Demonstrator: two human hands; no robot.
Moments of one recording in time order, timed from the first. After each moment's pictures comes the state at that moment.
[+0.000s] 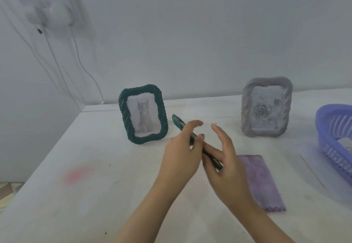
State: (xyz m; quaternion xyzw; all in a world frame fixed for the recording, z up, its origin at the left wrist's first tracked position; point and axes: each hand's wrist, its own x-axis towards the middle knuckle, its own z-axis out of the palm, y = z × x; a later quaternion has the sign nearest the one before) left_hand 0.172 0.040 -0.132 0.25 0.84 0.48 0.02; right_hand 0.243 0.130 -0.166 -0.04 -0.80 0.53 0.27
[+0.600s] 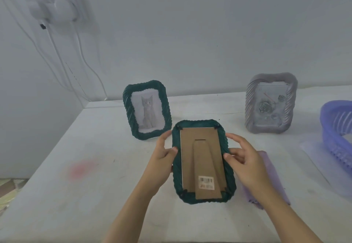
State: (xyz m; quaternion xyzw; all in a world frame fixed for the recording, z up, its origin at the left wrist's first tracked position) left_hand 0.149 -0.016 -0.181 0.14 0.74 0.63 0.20; right_hand 0.238 0.175 -0.198 -0.18 -0.76 0.60 0.18
